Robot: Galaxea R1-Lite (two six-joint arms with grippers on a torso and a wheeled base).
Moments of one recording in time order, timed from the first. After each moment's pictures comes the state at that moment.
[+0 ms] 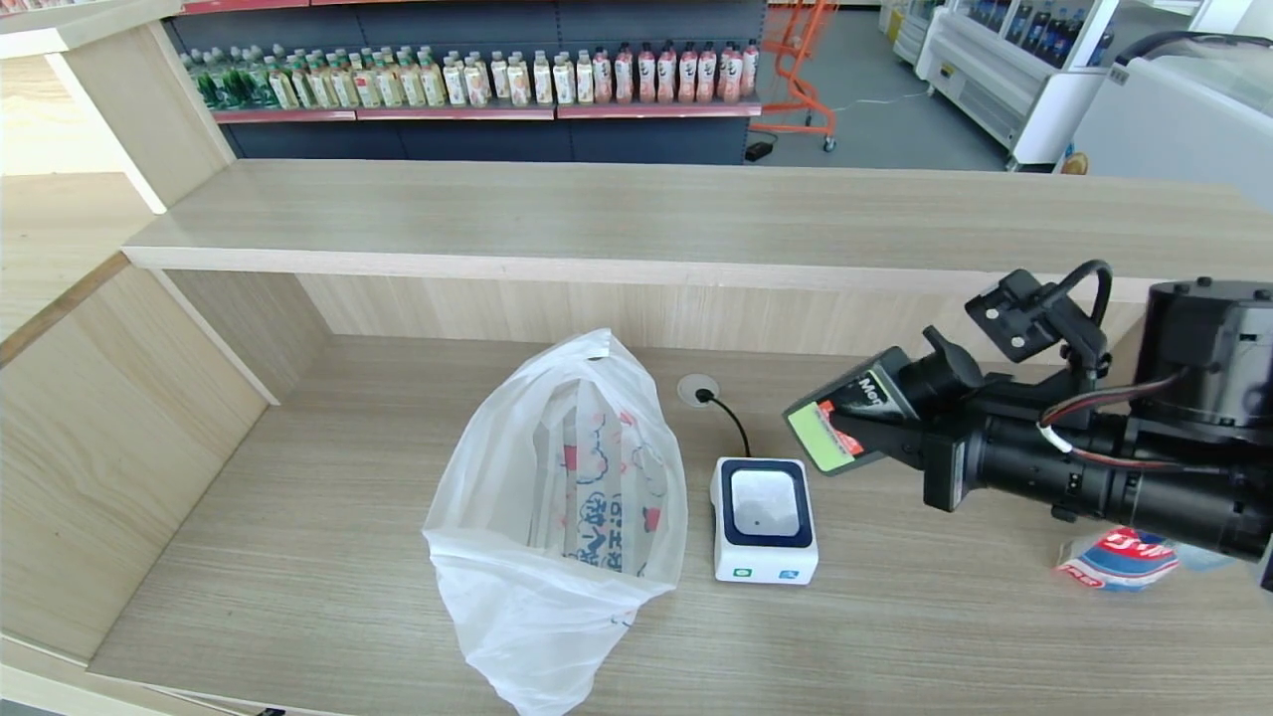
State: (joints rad) left arm 0.00 0.00 0.00 0.05 0.13 0.00; right arm 0.42 1.50 -0.67 -0.61 0.28 -0.13
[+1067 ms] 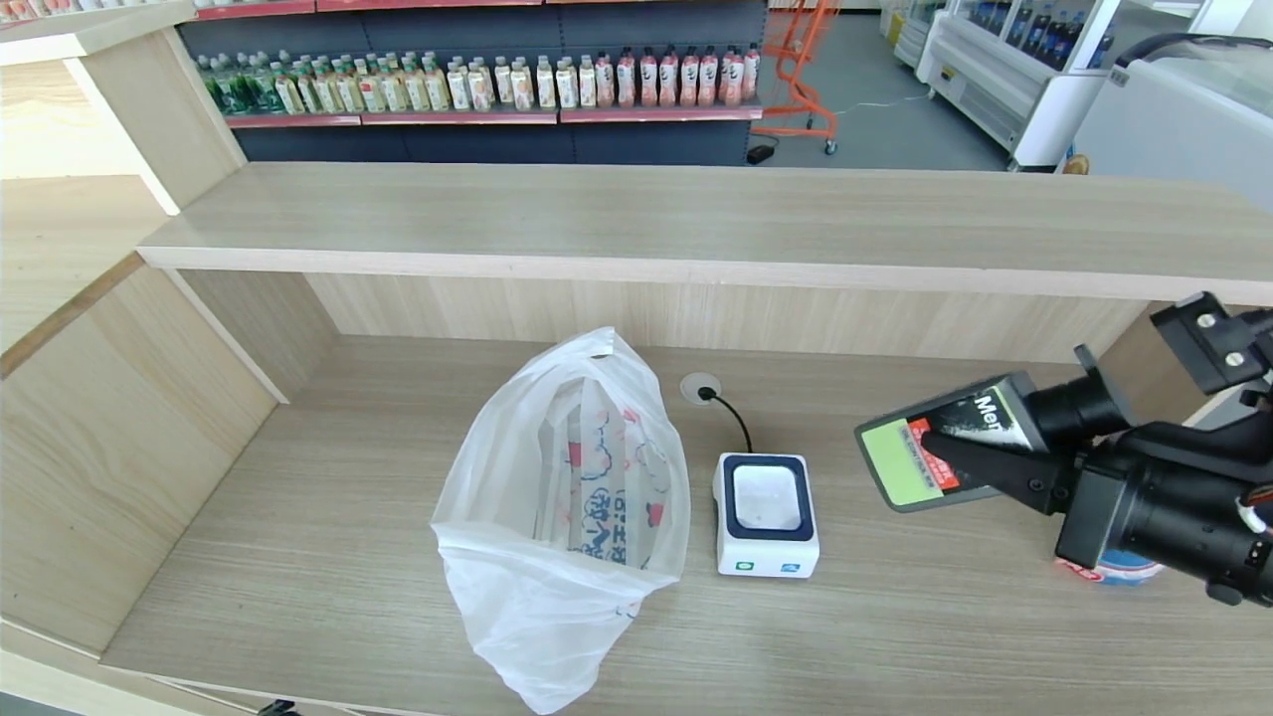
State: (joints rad) left arm 0.00 0.00 0.00 0.05 0.13 0.01; right arm 0.40 1.26 -0.50 -0.61 0.25 0.15
